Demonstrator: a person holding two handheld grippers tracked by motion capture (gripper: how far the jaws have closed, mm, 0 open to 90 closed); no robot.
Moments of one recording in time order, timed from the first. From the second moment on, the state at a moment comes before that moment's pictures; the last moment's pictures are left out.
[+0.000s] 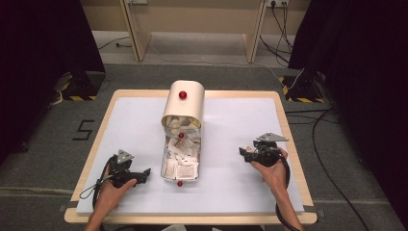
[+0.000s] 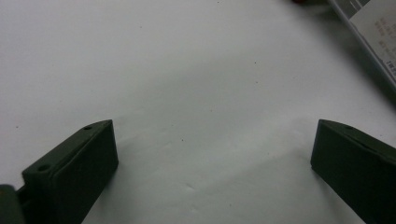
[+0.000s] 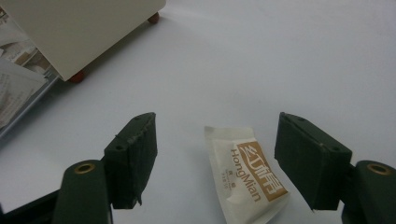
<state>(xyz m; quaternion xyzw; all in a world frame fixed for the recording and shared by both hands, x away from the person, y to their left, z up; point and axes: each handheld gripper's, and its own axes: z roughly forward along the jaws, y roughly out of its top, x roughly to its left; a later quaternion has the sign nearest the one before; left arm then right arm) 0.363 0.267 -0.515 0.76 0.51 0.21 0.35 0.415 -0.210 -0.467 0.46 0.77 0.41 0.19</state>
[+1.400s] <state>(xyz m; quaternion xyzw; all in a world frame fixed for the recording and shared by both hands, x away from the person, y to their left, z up) 0.363 0.267 -0.515 0.76 0.51 0.21 0.34 0.366 -0.227 -0.480 0.46 0.77 0.39 0.21</state>
